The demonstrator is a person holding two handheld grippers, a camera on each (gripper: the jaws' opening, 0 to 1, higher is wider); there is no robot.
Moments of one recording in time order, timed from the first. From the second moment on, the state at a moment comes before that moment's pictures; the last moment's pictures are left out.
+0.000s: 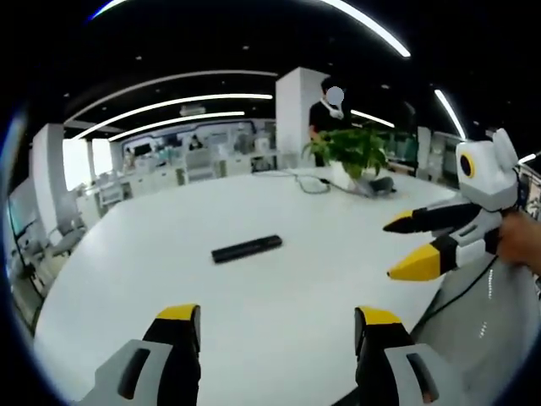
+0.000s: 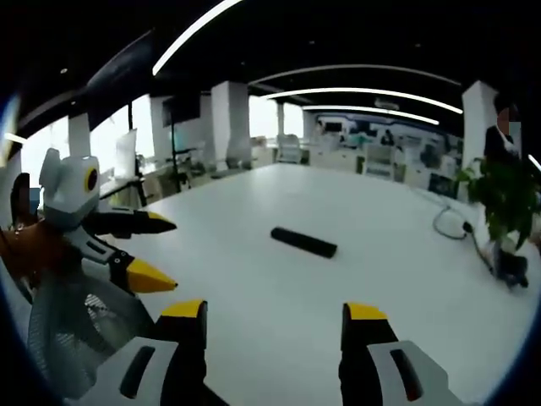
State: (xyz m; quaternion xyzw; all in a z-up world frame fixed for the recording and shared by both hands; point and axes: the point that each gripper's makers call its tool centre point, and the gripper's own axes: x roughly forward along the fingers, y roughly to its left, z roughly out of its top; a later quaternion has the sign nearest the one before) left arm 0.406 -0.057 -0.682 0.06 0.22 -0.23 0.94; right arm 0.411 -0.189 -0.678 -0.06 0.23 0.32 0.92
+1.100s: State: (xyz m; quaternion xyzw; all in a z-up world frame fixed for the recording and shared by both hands) left arm 0.405 -0.056 -0.684 0.07 0.22 -0.23 0.94; right arm 0.410 -0.190 -0.679 -0.07 0.23 0.32 0.92
